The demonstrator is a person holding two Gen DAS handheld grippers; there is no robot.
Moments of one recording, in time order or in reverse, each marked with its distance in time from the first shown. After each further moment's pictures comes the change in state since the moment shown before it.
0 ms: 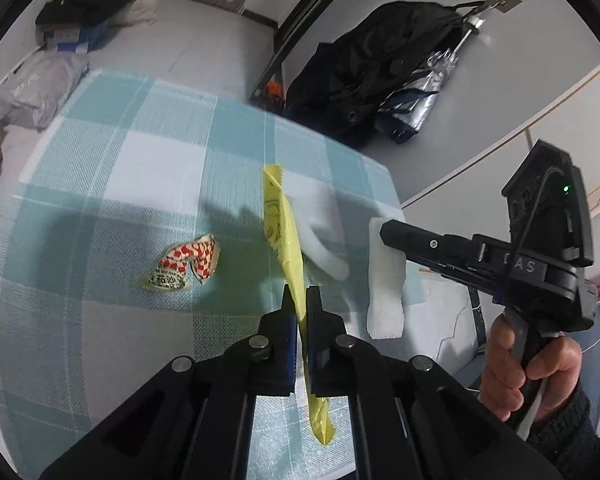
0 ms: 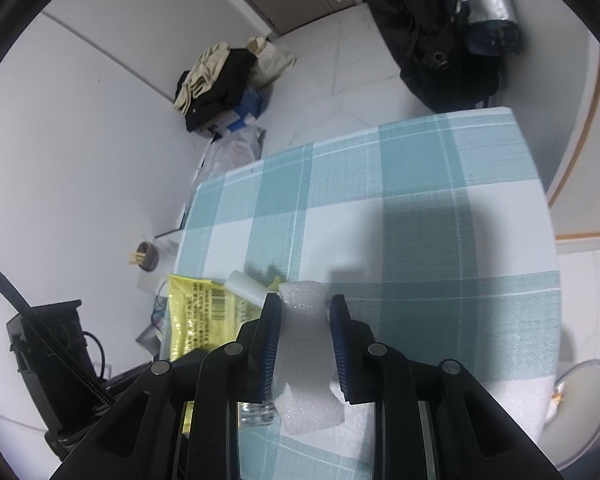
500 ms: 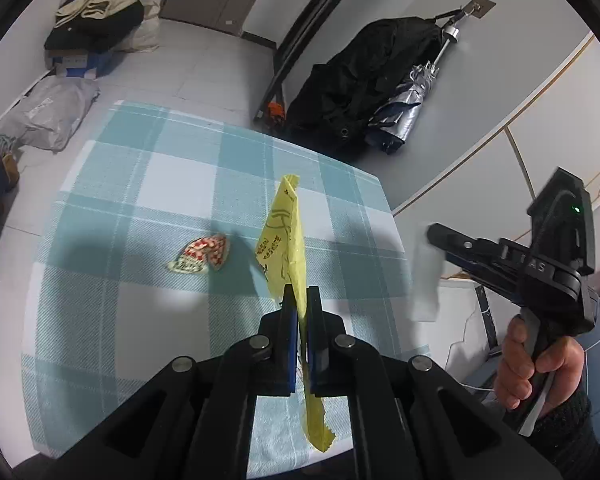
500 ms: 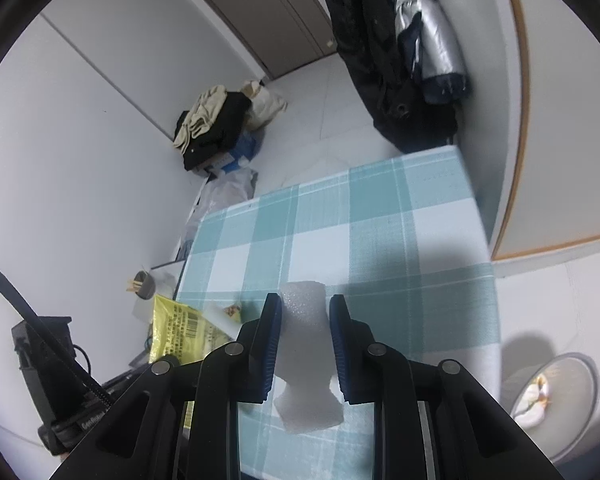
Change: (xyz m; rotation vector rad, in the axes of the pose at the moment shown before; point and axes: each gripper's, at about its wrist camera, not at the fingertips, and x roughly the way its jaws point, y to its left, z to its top) left arm -0.034 -0.012 -0.015 0.035 -0.072 0.042; right arm -0.062 0.002 -0.028 -0.005 -0.173 -0.047
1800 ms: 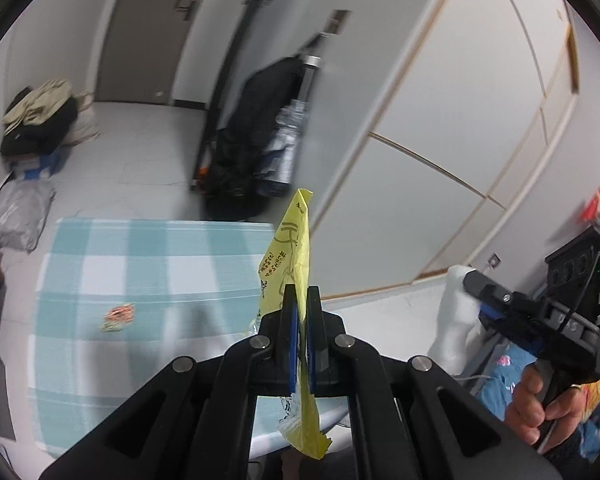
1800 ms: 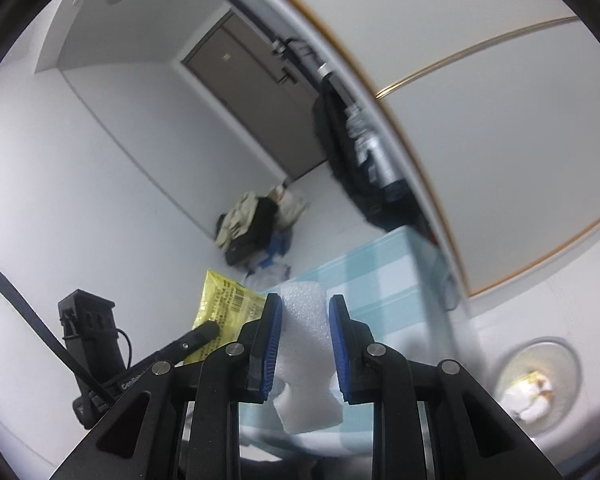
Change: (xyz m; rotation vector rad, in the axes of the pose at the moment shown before) left arm -0.063 -0.146 -0.017 0.282 -0.152 -0.092; right arm -0.225 -0.043 -0.076 0.107 -0.382 0.110
